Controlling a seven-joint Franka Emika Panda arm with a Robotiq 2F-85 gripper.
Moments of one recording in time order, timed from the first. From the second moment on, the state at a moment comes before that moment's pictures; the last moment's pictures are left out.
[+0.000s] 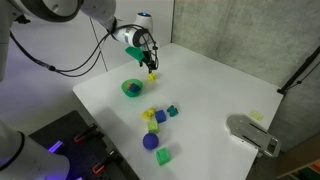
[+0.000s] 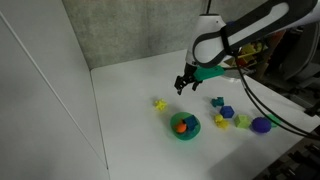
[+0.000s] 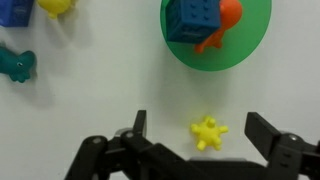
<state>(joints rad) 0.19 0.65 0.07 -1.71 0.04 2.38 0.25</state>
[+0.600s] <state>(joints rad) 0.26 0.94 0.03 -1.40 0.03 2.39 0.25</state>
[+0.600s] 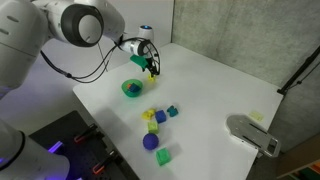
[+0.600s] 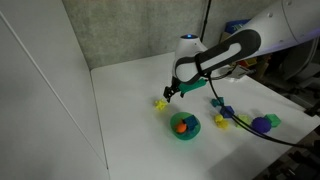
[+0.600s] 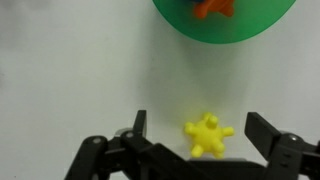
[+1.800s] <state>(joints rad) 0.32 1.33 0.01 -0.89 0.02 2.37 0.25</state>
